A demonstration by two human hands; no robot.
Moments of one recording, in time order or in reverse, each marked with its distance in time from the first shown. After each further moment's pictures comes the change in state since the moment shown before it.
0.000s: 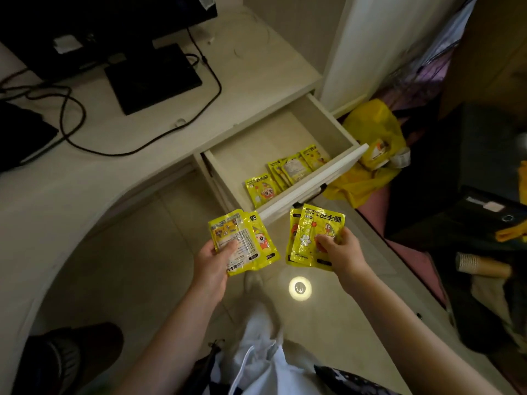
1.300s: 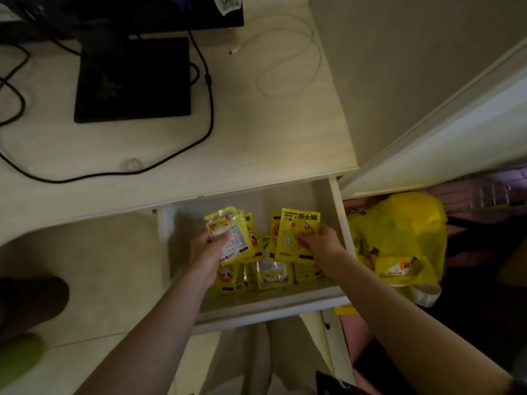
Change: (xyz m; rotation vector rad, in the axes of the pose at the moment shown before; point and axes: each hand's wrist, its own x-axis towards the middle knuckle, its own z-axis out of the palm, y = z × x) left_hand 0.250 0.081 0.202 -0.120 0.366 -0.147; right_hand 0.361 -0.198 0.052 -0.452 -0.390 0.164
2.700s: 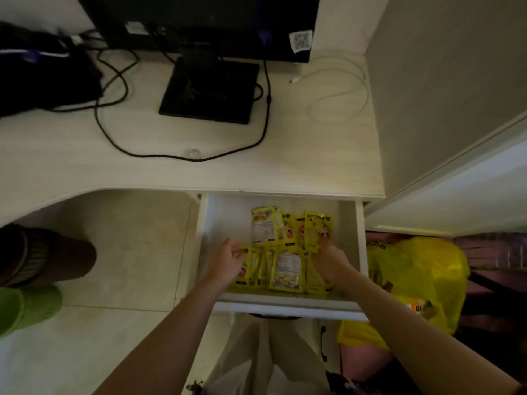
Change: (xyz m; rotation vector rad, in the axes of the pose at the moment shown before) left_hand -0.058 -0.015 -0.026 0.713 0.078 0.228; right_hand -0.018 -0.004 0.005 -1.009 -0.101 -0.247
